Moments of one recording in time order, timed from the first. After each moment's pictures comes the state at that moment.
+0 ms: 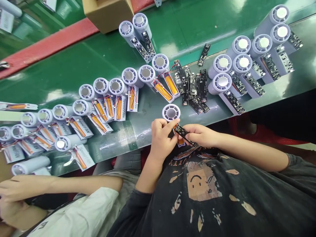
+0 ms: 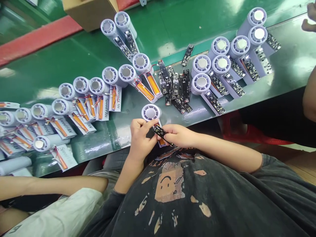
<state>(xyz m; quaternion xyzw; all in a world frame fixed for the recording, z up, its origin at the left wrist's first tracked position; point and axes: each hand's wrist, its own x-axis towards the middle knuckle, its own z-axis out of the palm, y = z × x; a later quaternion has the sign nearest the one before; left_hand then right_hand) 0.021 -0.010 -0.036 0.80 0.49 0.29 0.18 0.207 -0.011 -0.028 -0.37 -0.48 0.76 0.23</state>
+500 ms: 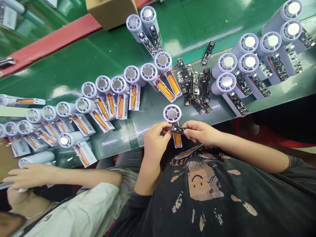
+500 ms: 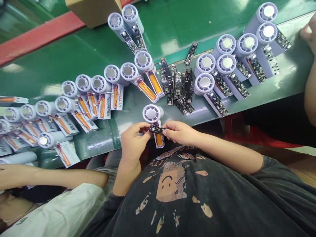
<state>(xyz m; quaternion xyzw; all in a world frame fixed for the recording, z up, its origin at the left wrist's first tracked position) 0.009 -0.010 -0.027 0.71 0.58 0.30 0.26 0.208 -0.007 -0.034 -0.45 -0.45 0.74 0.21</state>
